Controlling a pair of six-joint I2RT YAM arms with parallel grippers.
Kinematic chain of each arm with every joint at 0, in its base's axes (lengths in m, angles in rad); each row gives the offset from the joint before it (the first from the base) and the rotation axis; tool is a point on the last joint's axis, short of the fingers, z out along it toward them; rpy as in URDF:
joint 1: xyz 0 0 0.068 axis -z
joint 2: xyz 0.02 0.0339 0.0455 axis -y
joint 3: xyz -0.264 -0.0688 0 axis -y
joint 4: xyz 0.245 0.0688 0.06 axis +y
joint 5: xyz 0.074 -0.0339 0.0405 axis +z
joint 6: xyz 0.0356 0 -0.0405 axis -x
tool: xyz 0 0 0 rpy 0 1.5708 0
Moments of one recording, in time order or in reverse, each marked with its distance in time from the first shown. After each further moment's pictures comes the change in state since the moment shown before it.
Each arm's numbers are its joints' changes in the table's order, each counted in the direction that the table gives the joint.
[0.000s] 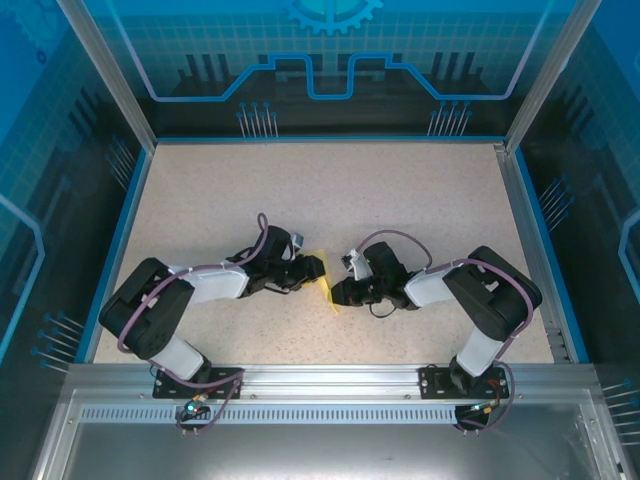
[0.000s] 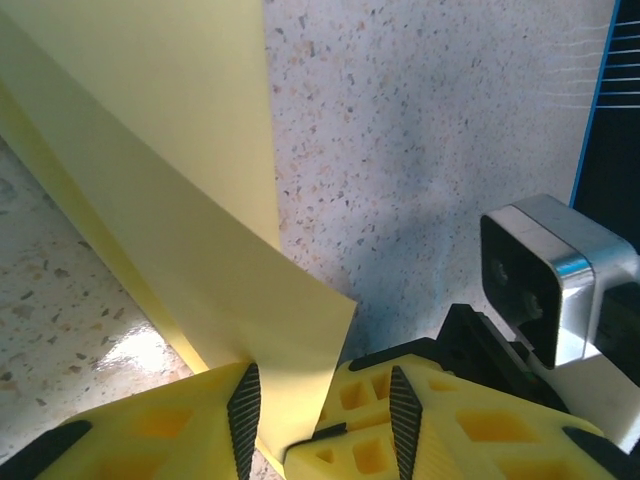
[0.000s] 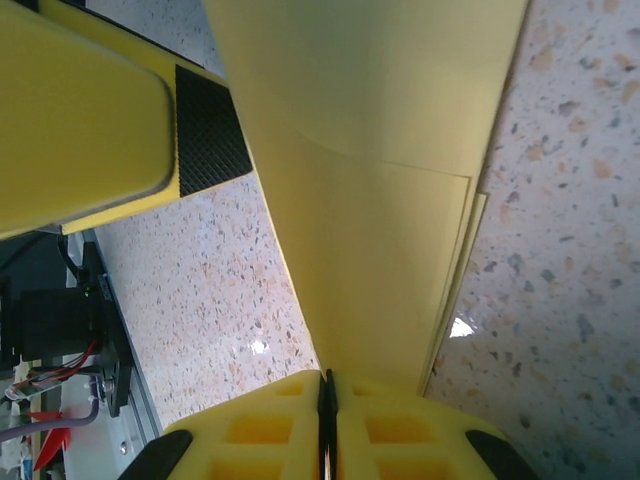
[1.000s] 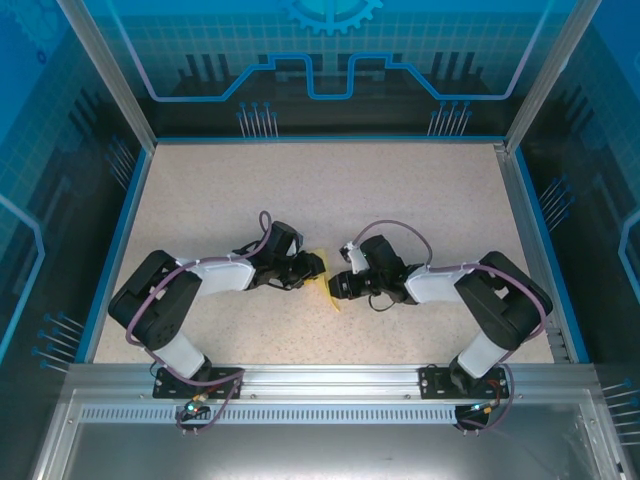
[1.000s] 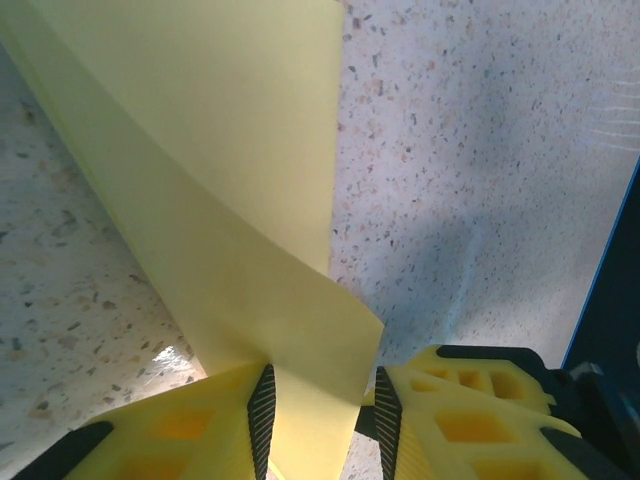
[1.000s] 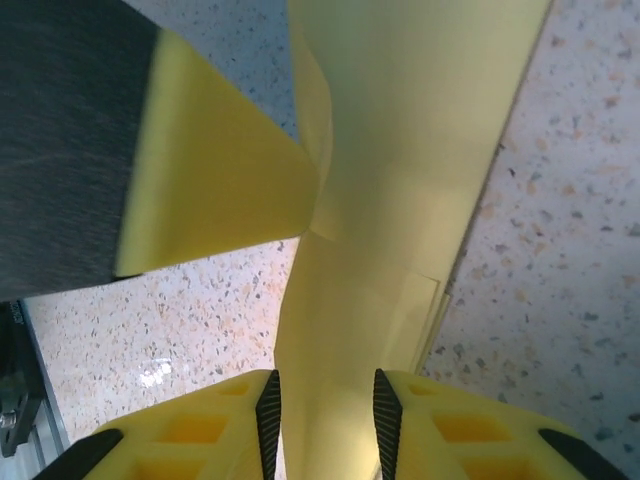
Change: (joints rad) left arm 0.002 -0.056 0.082 0.110 0.056 0.065; right arm -0.022 0.074 0.069 0.140 -0.187 0.185
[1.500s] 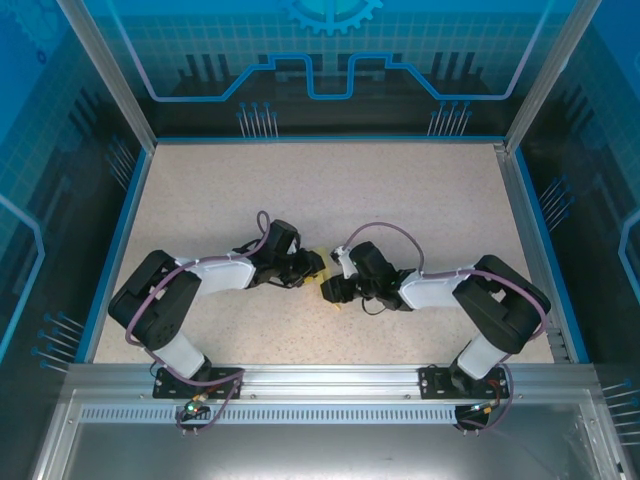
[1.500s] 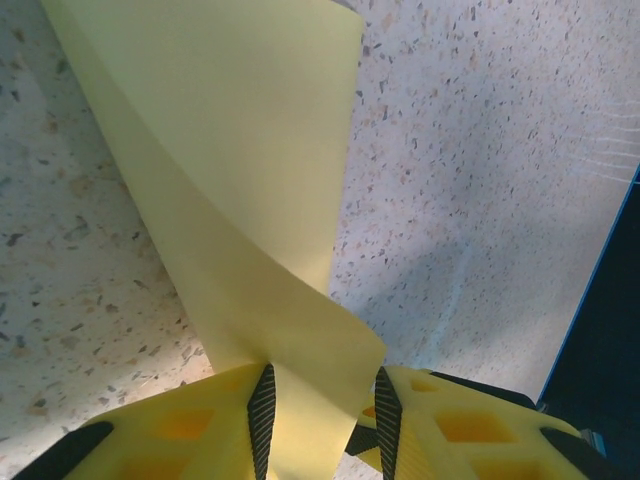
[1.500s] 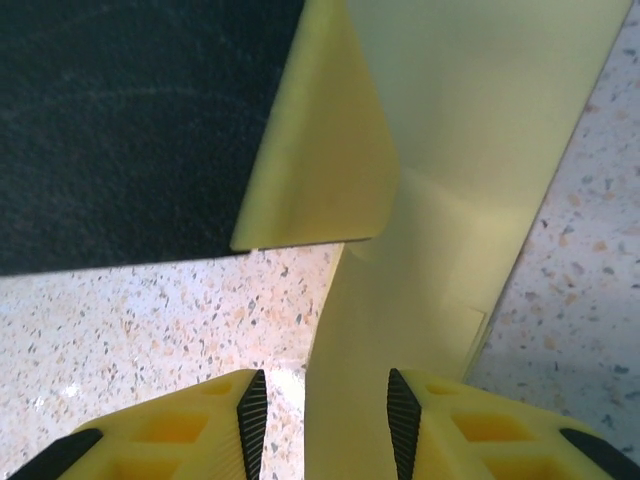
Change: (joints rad) left arm 0.000 0.000 0.019 0.014 0.020 0.063; right arm -0.101 0.004 0.011 -0.019 -0.187 0.068
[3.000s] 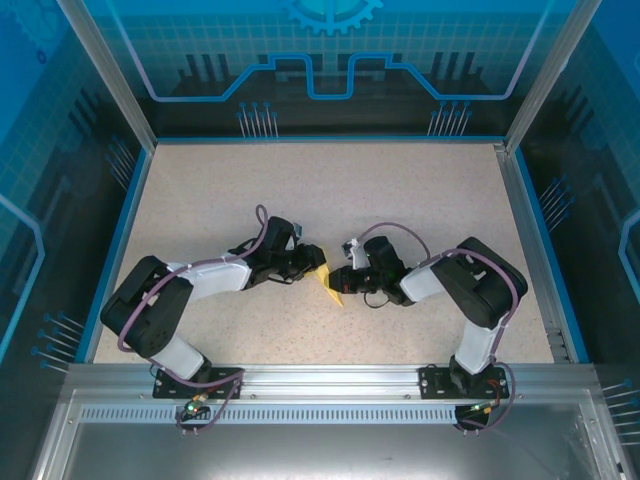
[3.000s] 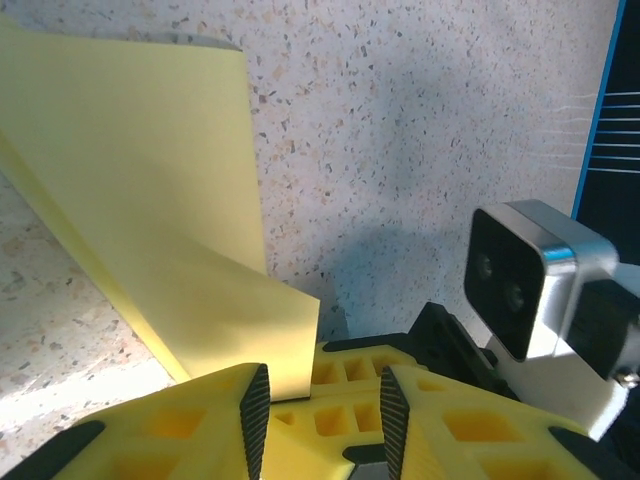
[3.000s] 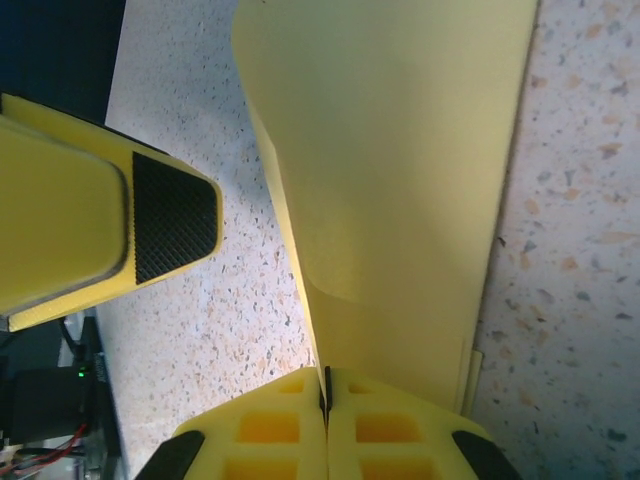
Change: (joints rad) left arm -0.006 0.053 -0.016 -0.064 0.014 -0.084; right arm 0.159 -0.186 -0.045 -0.326 0.323 -0.300
